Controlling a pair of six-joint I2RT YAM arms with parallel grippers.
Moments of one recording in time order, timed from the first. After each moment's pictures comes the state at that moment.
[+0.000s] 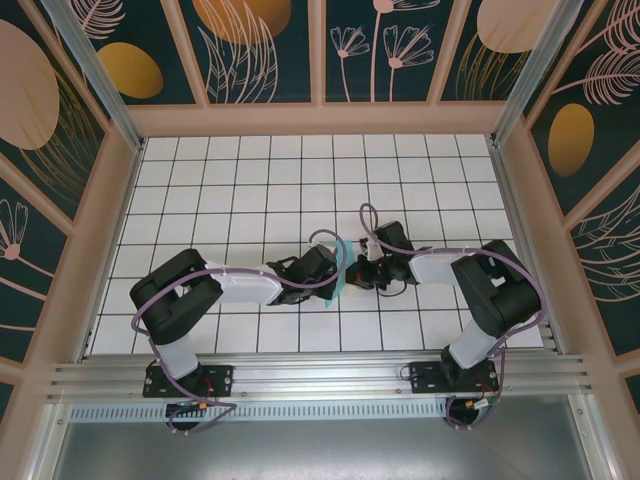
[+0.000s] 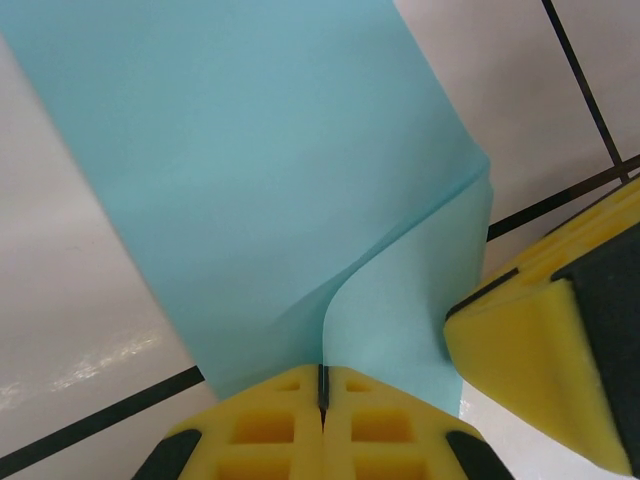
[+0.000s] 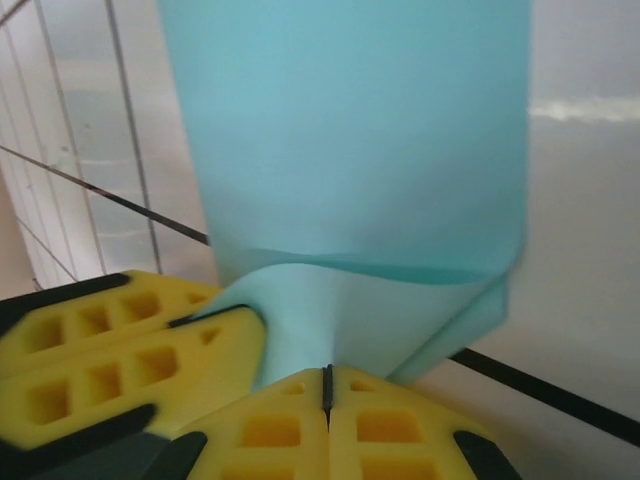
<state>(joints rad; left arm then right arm) -0.96 1.78 0.84 0.01 -0.09 -0.62 0.52 1.64 0.62 0.00 -0.62 0.70</state>
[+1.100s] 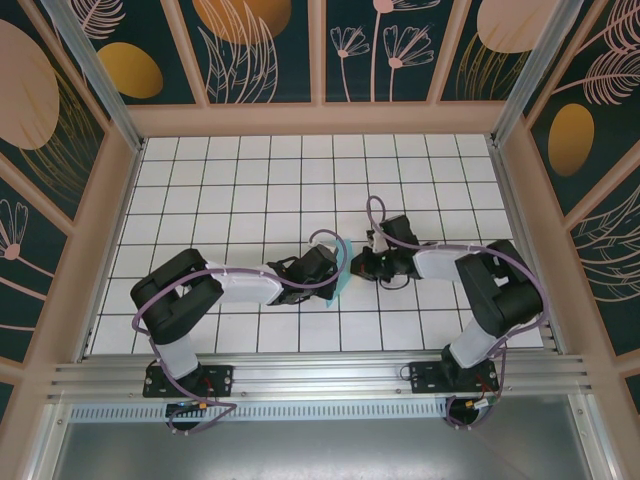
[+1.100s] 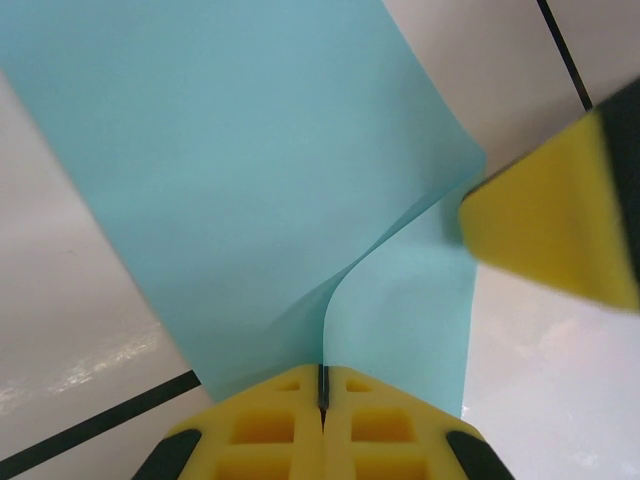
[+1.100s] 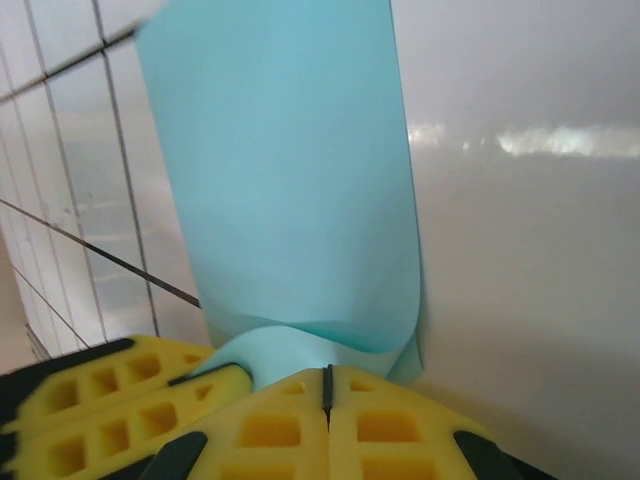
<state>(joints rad) -0.96 1.78 0.85 0.01 -0.09 -0.62 0.45 1.63 0.66 -0.01 -0.58 0.69</state>
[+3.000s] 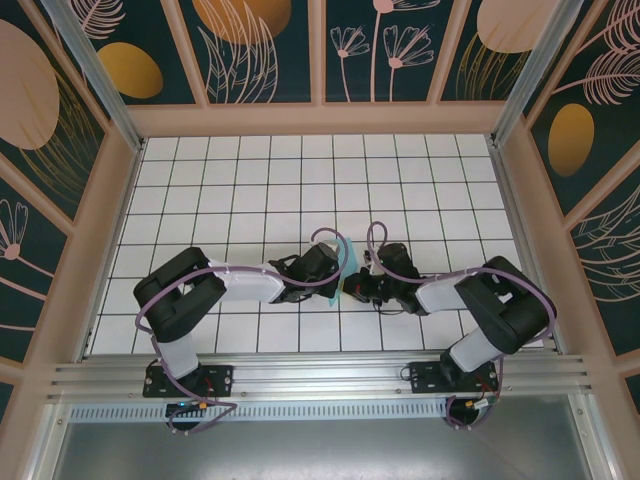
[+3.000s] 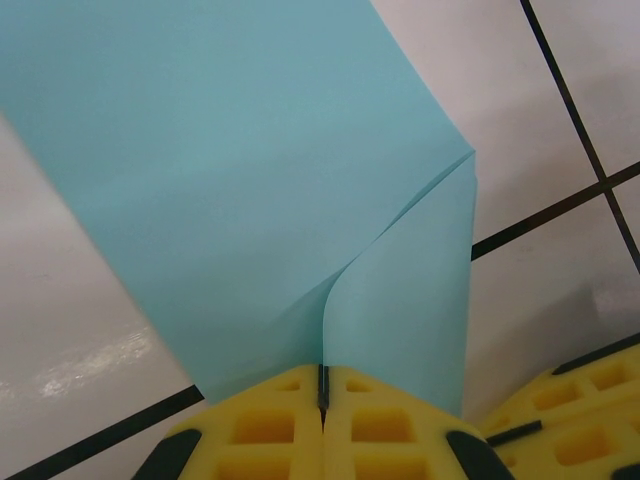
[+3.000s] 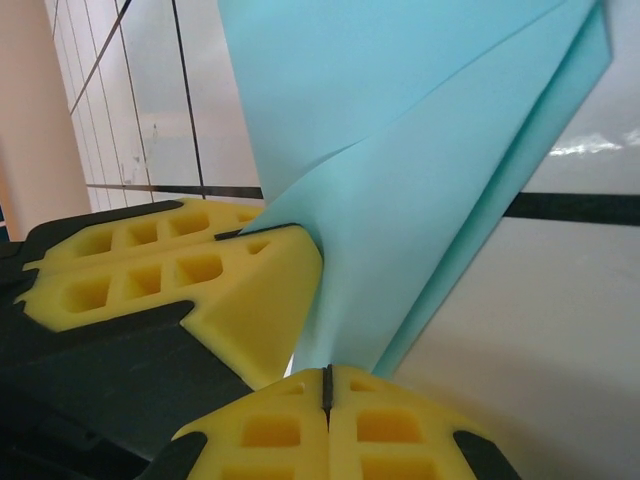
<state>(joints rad) -0.96 1.80 0.86 0.02 -0.06 -0.62 0.62 1.54 0.36 0.45 -0.55 1.01</state>
